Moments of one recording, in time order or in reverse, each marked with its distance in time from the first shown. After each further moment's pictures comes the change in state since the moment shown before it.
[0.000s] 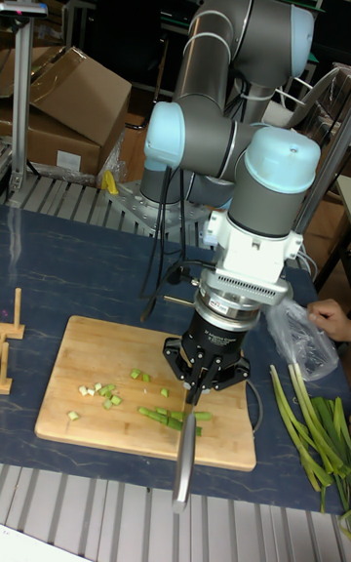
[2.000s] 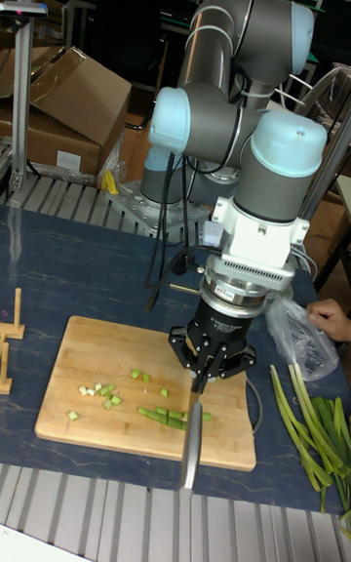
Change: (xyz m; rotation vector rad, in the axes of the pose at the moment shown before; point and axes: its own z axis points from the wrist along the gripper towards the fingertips) arm 0.012 0.007 -0.021 -0.017 0.012 0.005
